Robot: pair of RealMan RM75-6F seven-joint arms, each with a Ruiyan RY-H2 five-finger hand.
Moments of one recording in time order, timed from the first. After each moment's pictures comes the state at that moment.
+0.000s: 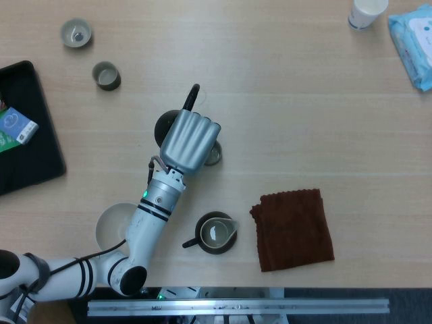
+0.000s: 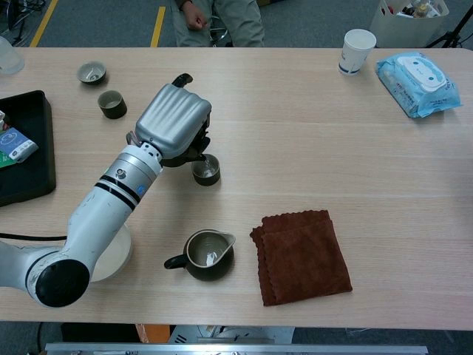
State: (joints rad) left arm -0.69 -1.93 -0.14 -1.35 1.27 1.25 0.85; right arm 0.26 -1.00 -0.02 -1.71 -1.38 1.19 -0.17
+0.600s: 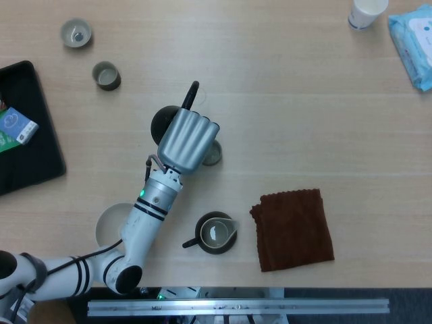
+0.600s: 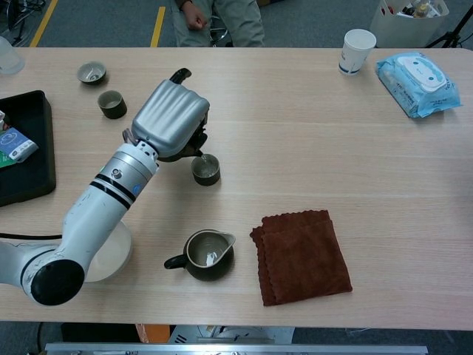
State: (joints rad) left arm -0.68 -1.92 -0.13 -1.33 1.33 1.26 0.84; right arm 0.25 -1.00 0.00 -1.71 -1.38 1.19 -0.18
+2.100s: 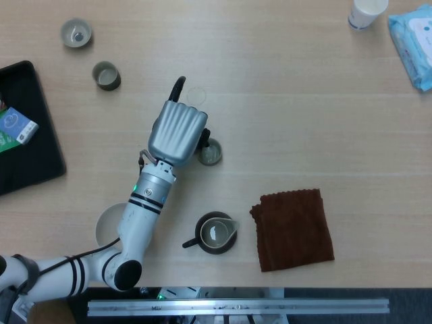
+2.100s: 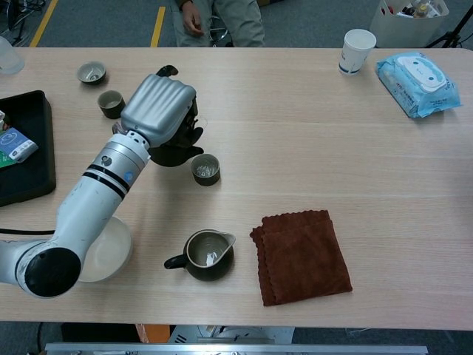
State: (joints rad) left arm -0.65 -1.89 -0.21 -1.40 1.24 1.23 0.78; right arm 0.25 -1.00 0.01 -1.72 -1.37 1.19 -0.20
